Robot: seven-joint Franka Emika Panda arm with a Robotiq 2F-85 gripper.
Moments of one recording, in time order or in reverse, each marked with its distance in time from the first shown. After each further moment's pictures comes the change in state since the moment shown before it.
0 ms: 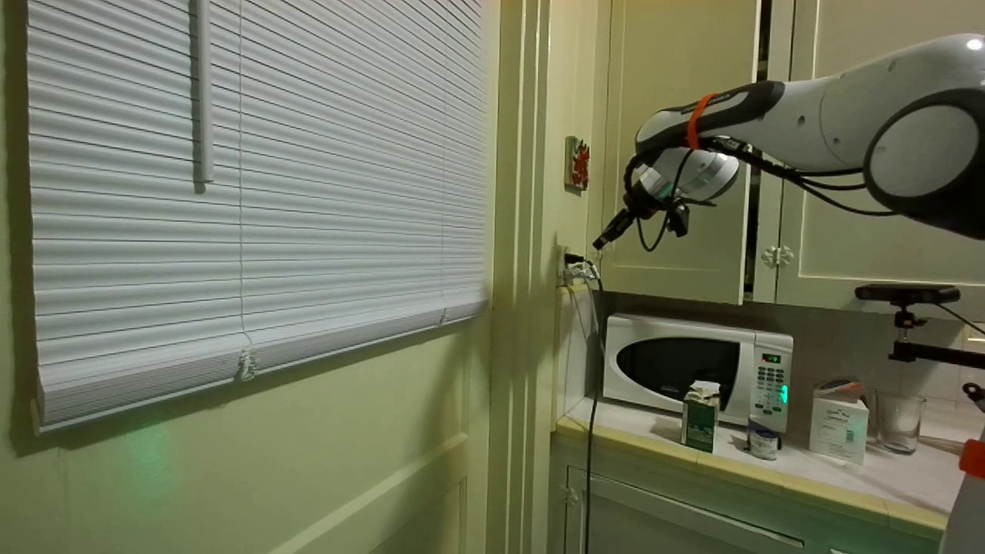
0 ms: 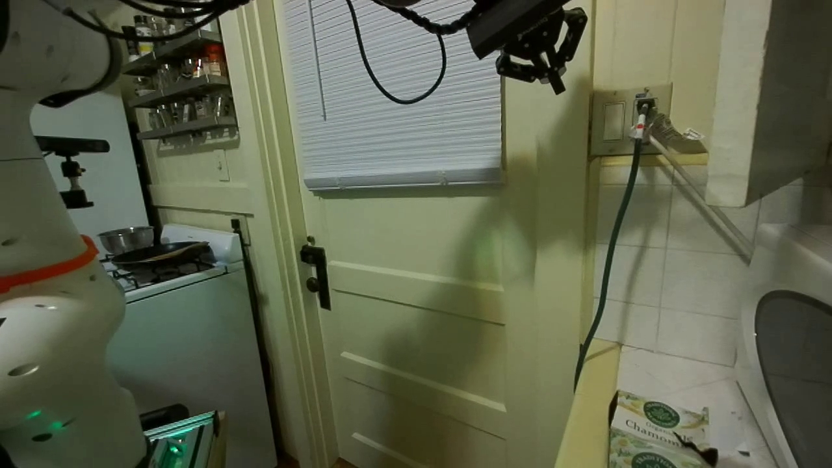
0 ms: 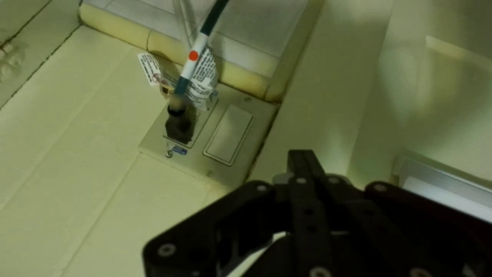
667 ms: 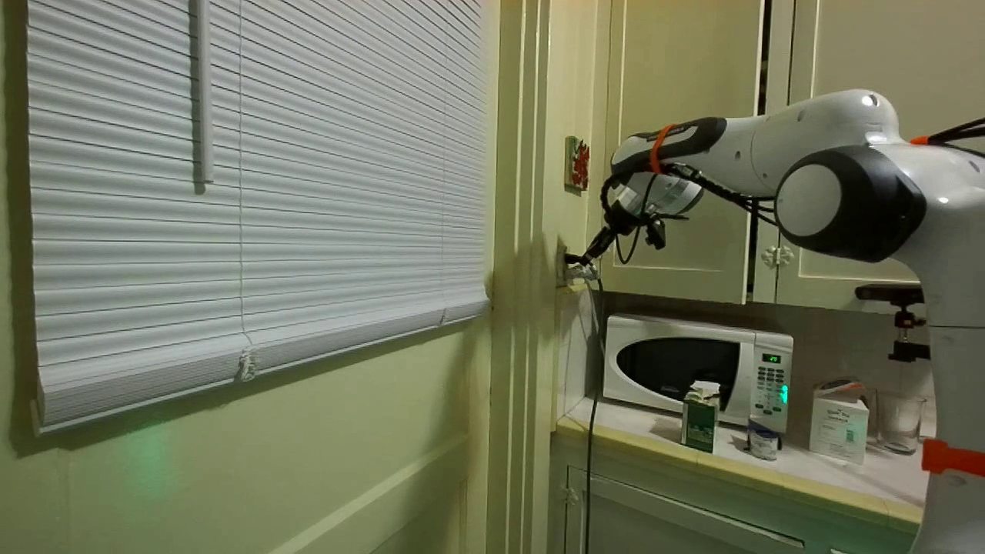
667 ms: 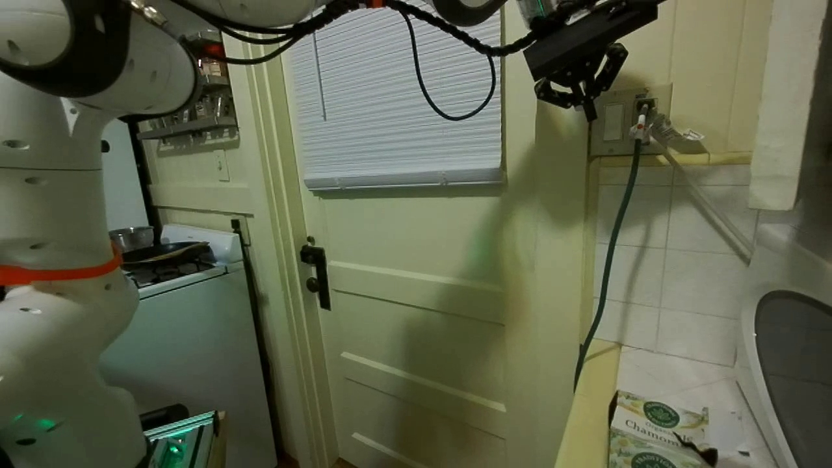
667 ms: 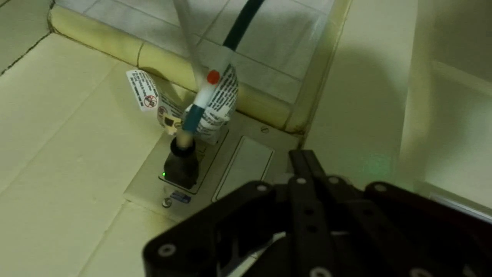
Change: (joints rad) arm -0.174 0.247 0.144 0.253 0.029 -0.115 -0.036
